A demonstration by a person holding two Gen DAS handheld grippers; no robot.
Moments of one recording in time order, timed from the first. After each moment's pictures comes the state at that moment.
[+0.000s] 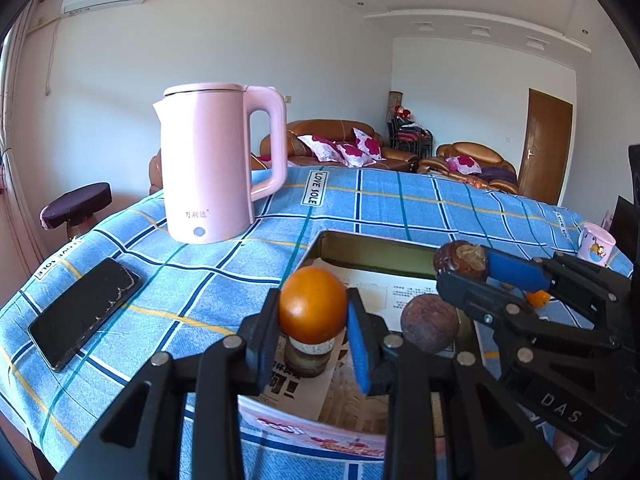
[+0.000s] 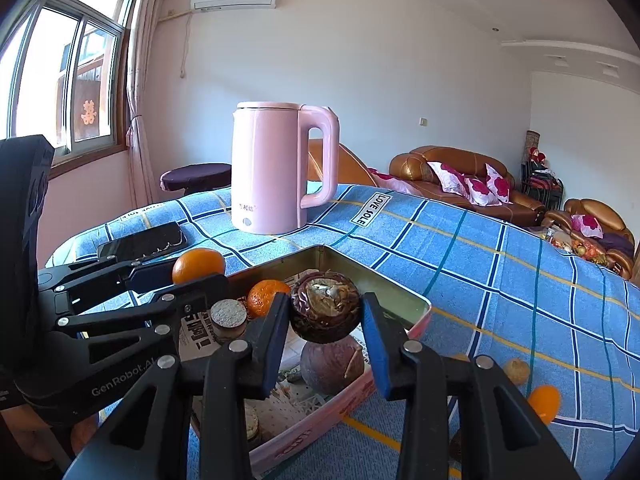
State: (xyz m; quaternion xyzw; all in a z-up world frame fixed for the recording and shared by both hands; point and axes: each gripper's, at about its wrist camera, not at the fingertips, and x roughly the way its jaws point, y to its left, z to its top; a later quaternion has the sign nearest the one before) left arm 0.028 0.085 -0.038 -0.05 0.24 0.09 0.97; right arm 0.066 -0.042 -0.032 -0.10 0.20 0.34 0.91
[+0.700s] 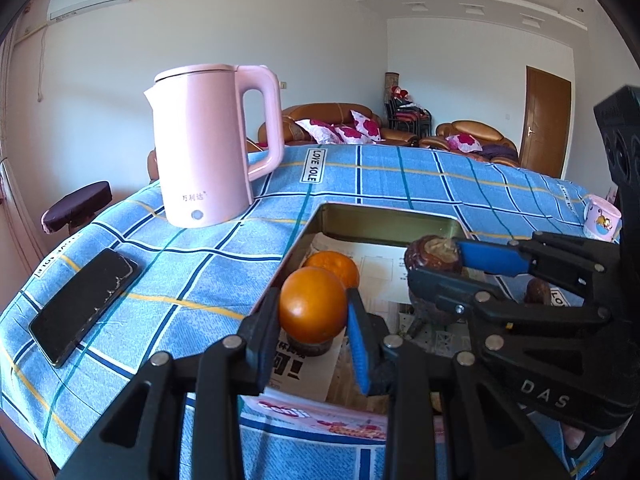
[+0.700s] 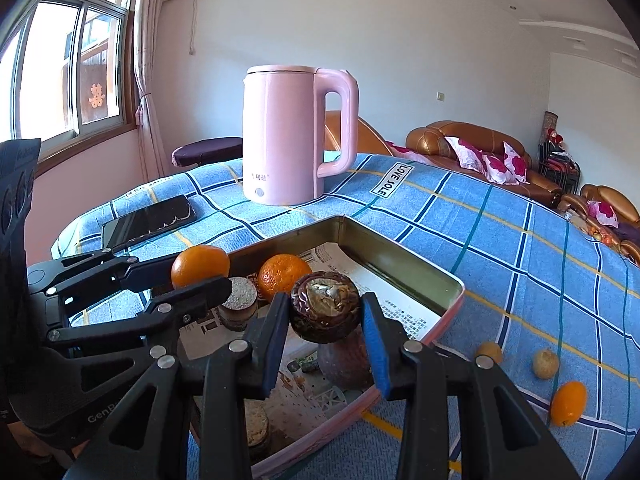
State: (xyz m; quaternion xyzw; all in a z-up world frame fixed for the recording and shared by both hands) left arm 0.031 0.082 -0.052 -0.02 0.27 0.09 0.96; right arm 0.082 -0.022 -0.047 -0.12 0.26 0.37 0.88
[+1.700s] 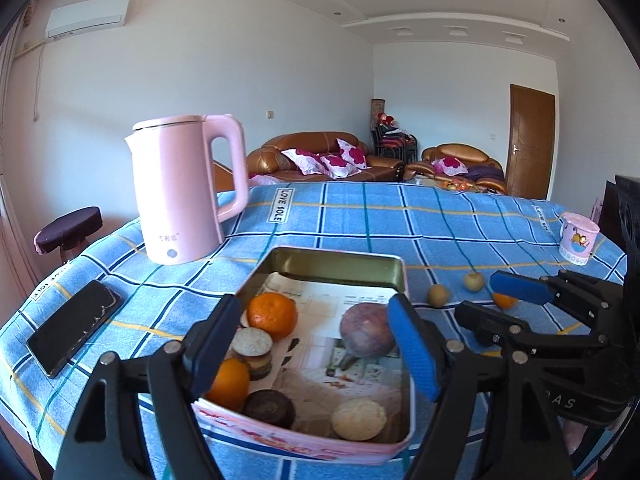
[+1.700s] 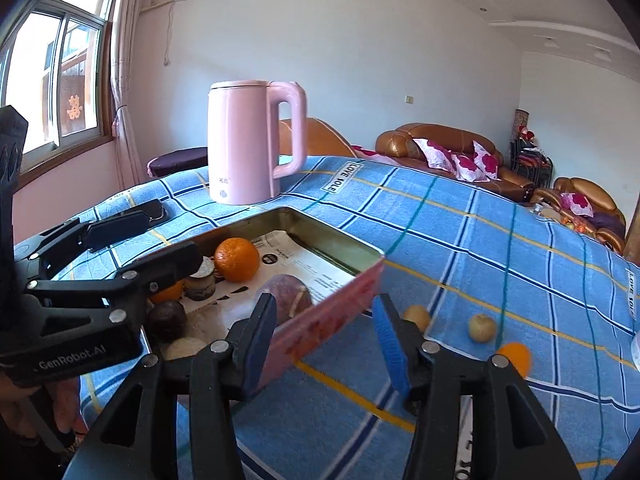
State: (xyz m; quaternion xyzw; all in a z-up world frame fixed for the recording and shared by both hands) left arm 0.025 0.030 -0.023 -0.01 0.22 0.06 0.97; right arm 0.068 -0.106 -0.038 -0.10 0.24 0.30 0.92
